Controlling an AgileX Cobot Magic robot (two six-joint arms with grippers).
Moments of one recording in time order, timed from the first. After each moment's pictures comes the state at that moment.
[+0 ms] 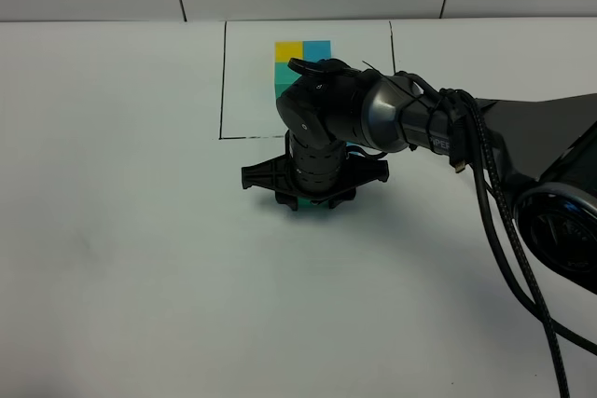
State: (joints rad) left arm 0.03 -0.01 -0.51 0.00 1.06 0.09; right arm 0.71 2.28 -1.65 -0.13 0.84 0.73
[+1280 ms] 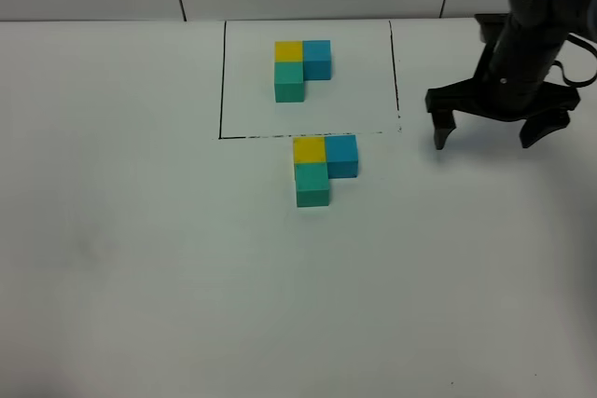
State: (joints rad) left arm 0.03 -0.01 -0.51 0.00 1.06 0.09; right arm 0.16 2.11 -1.58 0.03 1.02 0.12
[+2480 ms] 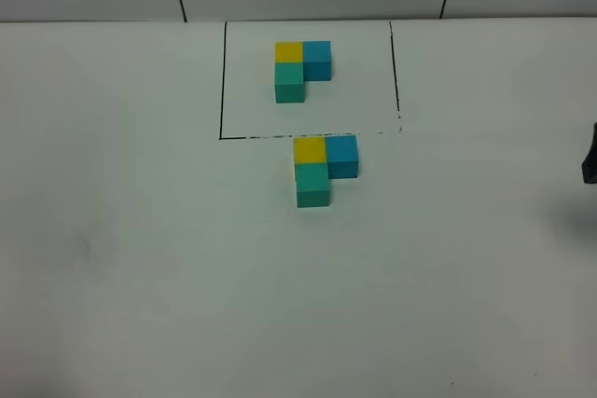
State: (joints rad) left arm 0.03 -0.01 -0.51 0.00 1.06 0.09; right arm -0.13 1.38 -0.95 0.08 0.88 -0.15
